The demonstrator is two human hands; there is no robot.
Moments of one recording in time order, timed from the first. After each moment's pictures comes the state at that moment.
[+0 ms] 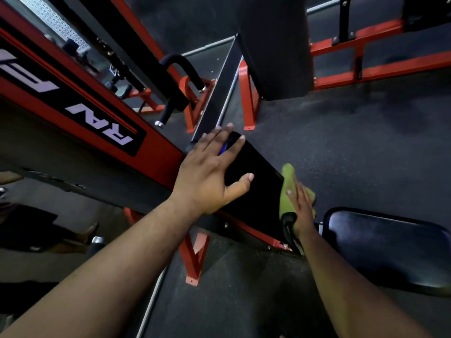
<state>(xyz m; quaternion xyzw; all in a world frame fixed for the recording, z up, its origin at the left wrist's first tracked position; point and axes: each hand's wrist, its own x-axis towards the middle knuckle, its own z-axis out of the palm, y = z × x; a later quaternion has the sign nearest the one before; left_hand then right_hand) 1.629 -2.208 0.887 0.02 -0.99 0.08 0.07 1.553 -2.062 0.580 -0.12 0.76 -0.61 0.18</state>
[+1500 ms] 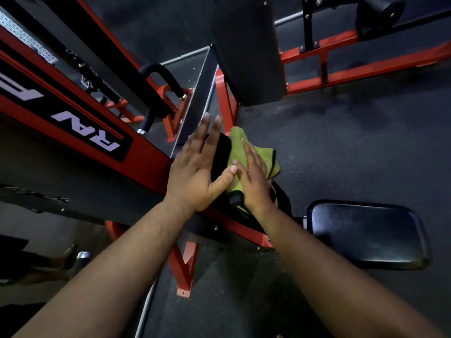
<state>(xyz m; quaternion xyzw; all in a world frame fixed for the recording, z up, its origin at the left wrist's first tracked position) 1.633 -2.210 0.886 0.00 -0.99 -0.02 0.13 1.565 -2.114 0.752 -0.13 0.73 -0.66 0.13</state>
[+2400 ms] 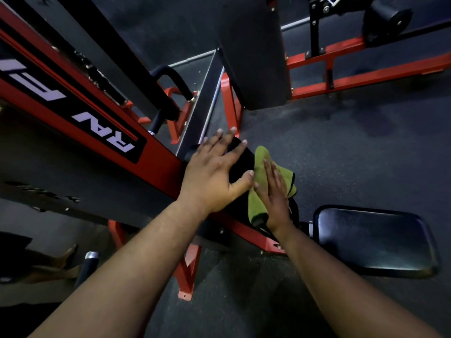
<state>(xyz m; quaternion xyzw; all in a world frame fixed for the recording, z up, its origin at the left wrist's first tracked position) 1.627 -2.209 0.891 0.02 -1.00 0.04 0.05 1.580 -2.095 0.696 -0.15 0.74 -0.65 0.12</state>
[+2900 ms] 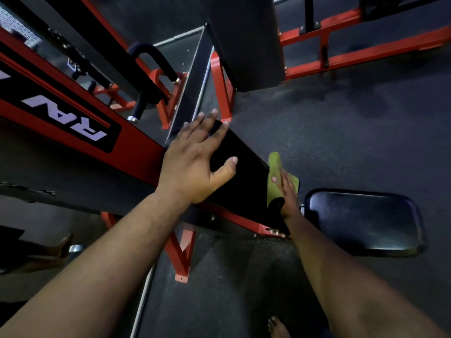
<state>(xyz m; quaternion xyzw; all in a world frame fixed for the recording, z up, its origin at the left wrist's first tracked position) 1.627 -2.210 0.890 0.02 -1.00 0.03 0.06 1.556 -2.068 0.589 -0.04 0.76 -0.61 0.22</state>
